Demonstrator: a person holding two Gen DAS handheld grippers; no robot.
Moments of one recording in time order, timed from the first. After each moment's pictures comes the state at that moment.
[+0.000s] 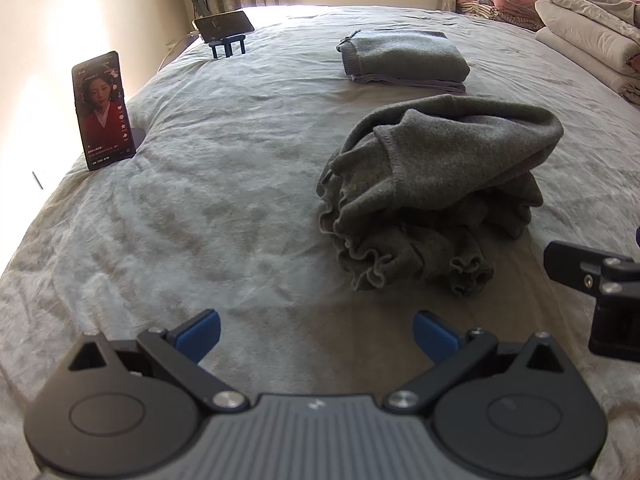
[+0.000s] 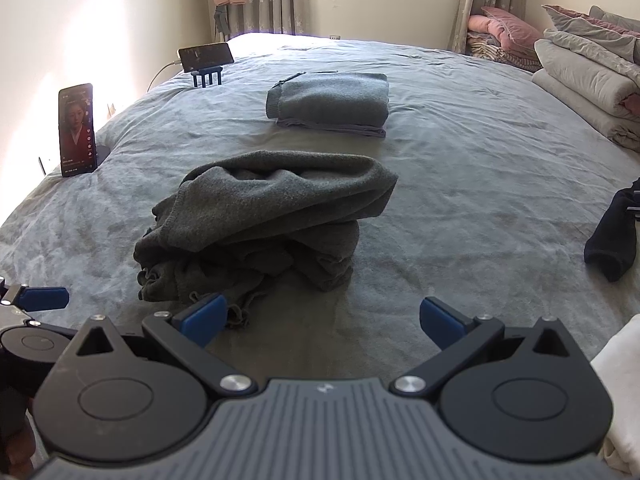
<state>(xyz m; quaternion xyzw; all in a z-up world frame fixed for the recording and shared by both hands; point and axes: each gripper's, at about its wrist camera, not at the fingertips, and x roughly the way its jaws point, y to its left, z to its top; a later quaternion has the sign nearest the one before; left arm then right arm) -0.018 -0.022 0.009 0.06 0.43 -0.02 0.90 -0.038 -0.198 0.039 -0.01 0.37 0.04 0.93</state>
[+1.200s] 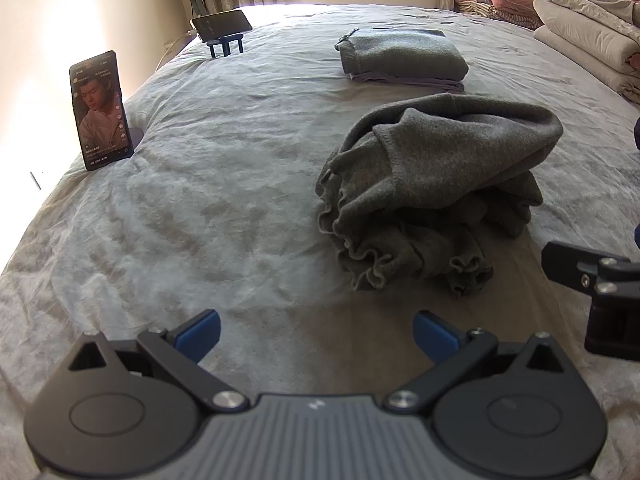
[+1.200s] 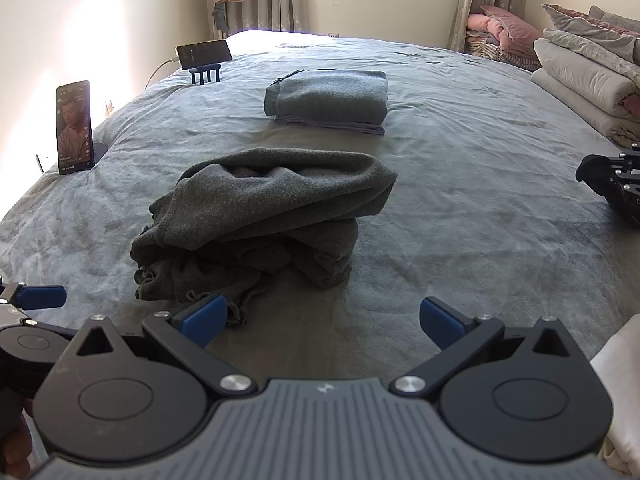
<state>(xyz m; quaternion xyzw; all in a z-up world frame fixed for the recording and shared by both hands) -0.017 -0.022 0.009 0.06 0.43 -0.02 0.90 -0.037 -0.197 0.038 -0.01 0.37 0.04 0.93</state>
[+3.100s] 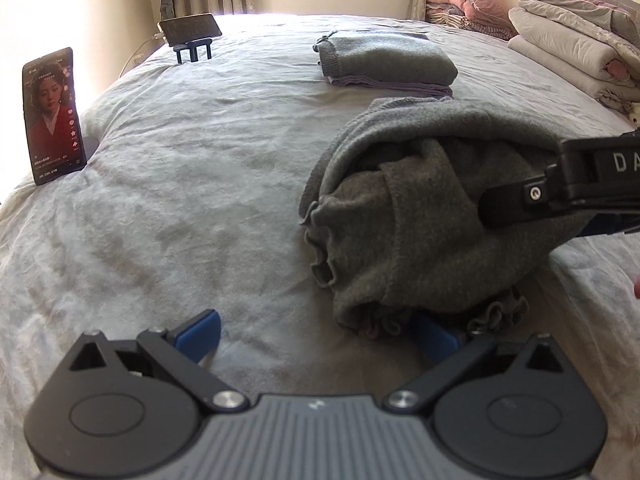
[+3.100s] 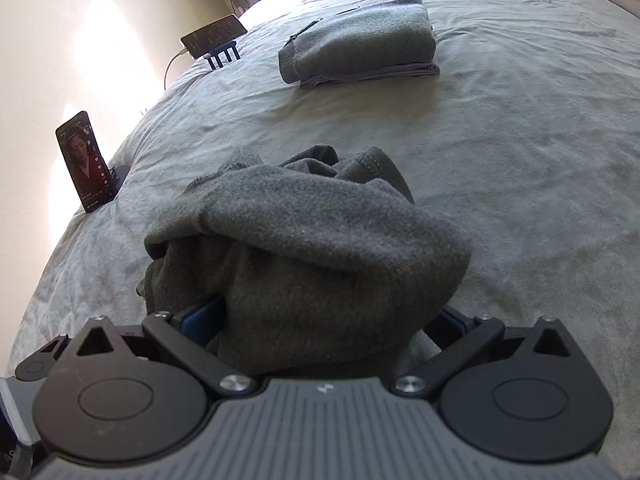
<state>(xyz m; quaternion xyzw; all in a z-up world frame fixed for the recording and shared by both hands) 0.021 -0.008 -0.020 0.03 0.41 -0.08 0.91 0.049 -0.217 0.010 0.13 0.43 0.14 0.88</state>
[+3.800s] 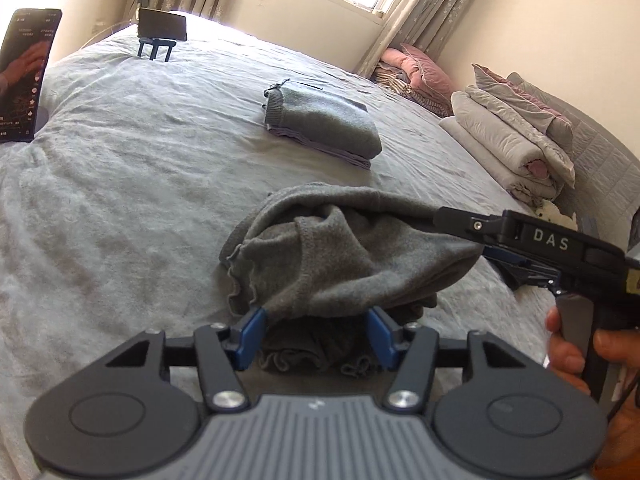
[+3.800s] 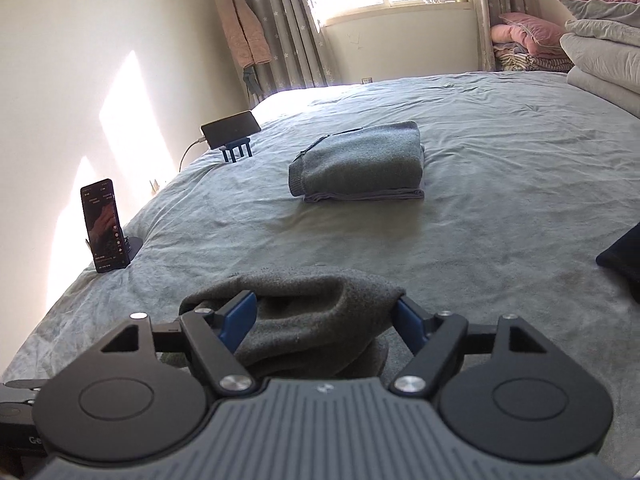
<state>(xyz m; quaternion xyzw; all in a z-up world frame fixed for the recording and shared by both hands) 0.010 0.020 0.014 -0.16 0.38 -0.21 0.89 0.030 -0.236 0.049 0.09 0.30 0.11 0.94</state>
